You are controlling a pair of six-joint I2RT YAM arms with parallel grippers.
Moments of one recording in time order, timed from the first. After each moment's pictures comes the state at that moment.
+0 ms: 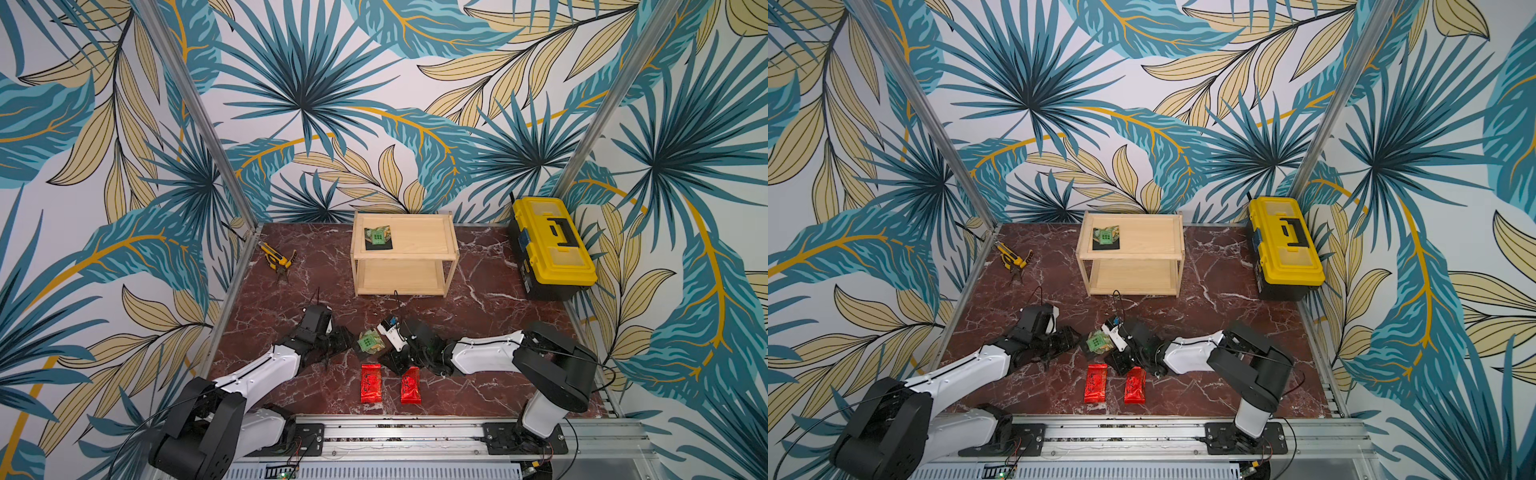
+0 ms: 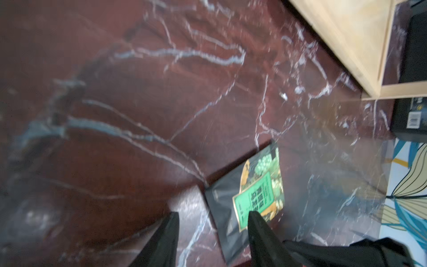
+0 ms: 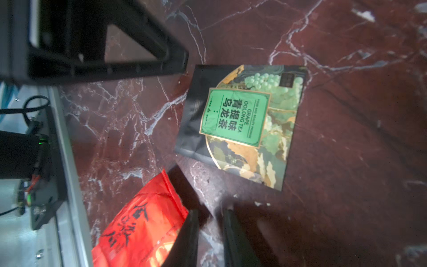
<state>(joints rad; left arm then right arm) -0.33 1.22 0.43 -0.12 0.25 -0.78 0.94 1.74 0.72 0.24 -0.21 0.39</state>
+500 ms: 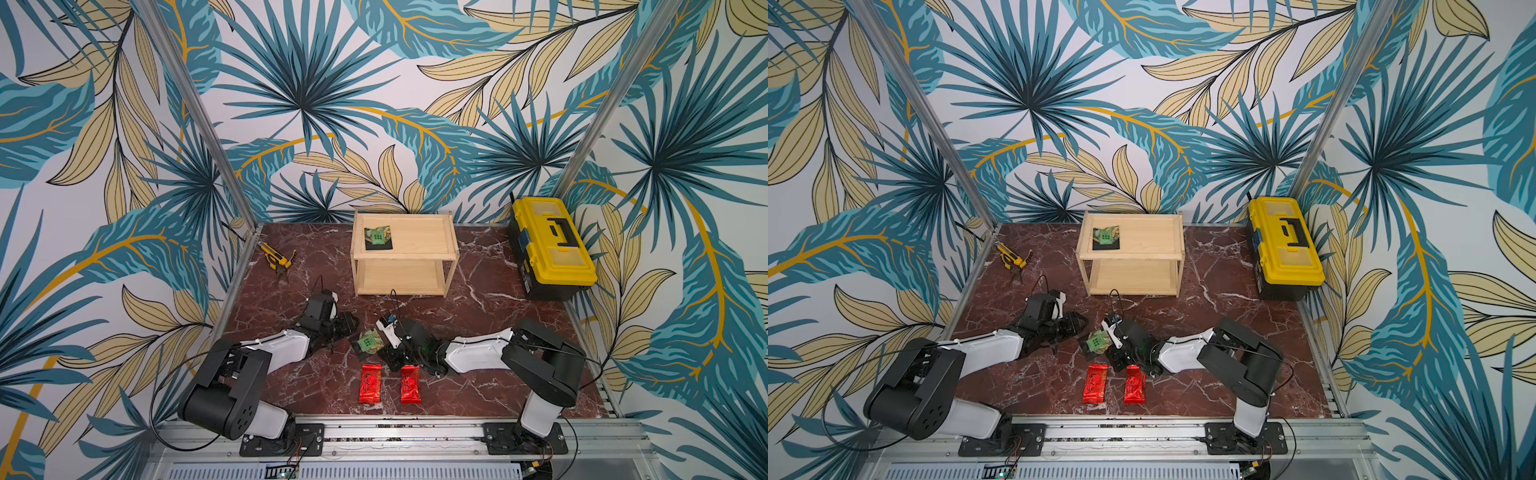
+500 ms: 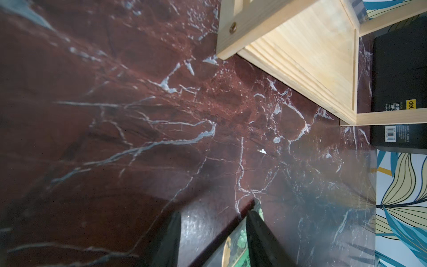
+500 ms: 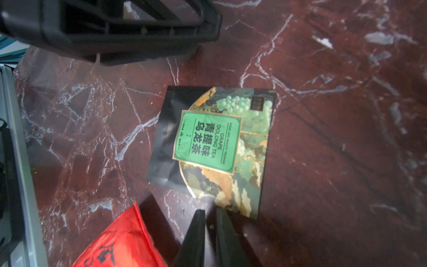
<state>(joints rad) -0.31 1.45 0.50 0.12 0.30 -0.72 0.94 1.80 0.76 0.27 -0.10 0.39</state>
